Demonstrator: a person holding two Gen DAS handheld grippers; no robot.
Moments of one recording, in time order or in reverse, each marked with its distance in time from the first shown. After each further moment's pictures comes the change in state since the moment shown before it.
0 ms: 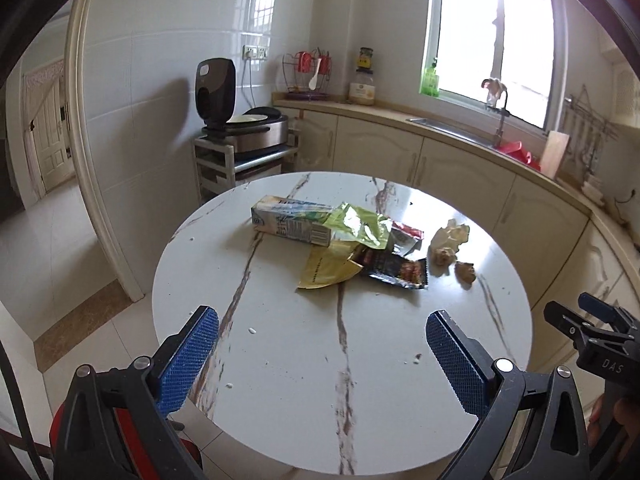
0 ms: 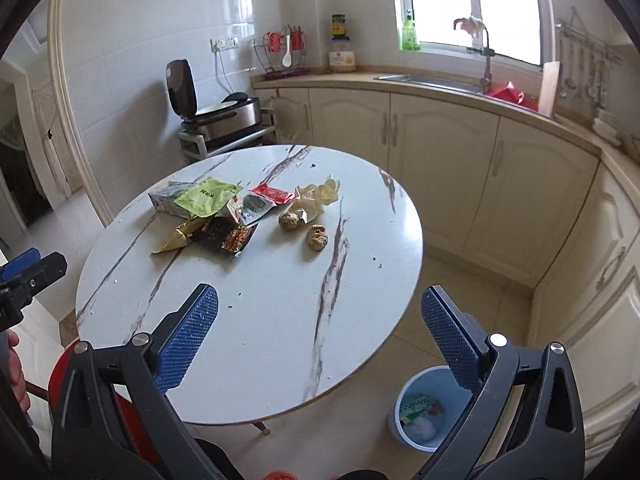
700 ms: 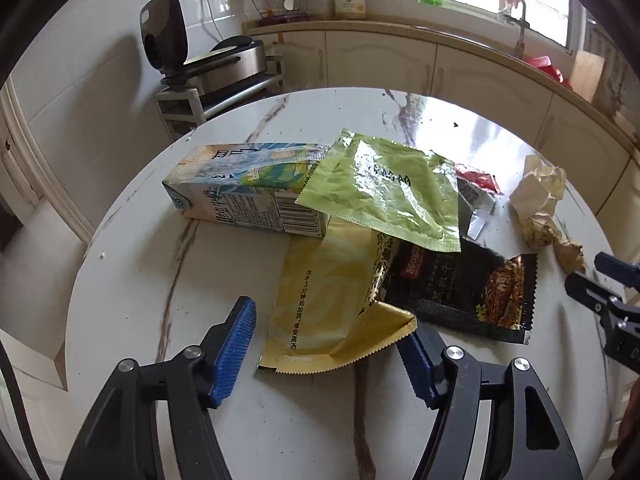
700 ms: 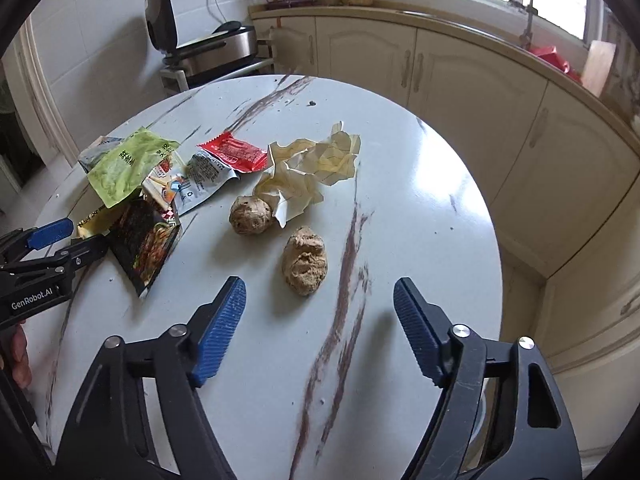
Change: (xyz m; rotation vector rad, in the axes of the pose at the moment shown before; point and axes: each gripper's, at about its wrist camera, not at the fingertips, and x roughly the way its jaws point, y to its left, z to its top) left arm 0.218 -0.041 0.081 0.137 0.258 0.040; right arm 0.142 -0.016 0.033 -0.050 0.226 0.005
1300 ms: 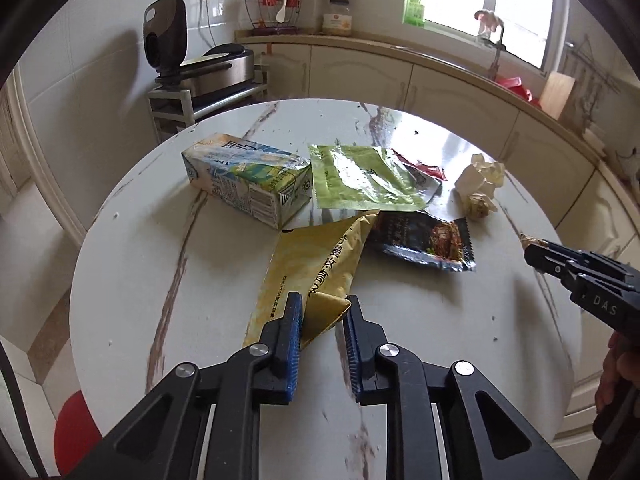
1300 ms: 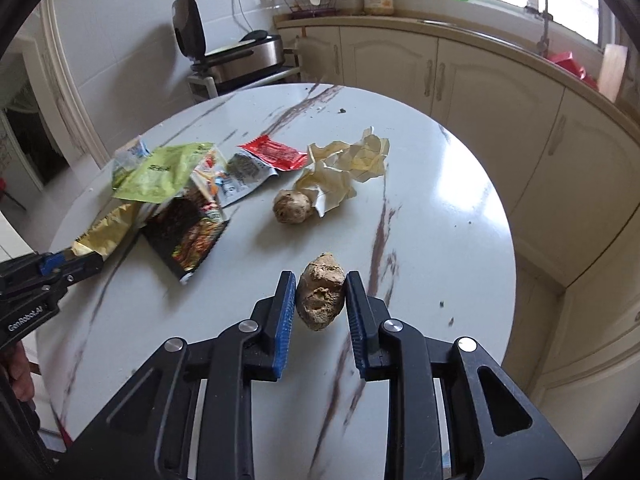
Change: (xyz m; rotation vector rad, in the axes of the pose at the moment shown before) left arm -0.064 0.020 -0.055 -0.050 -0.046 -0.127; right arm -0.044 0.011 -0.023 -0.009 -0.070 0.132
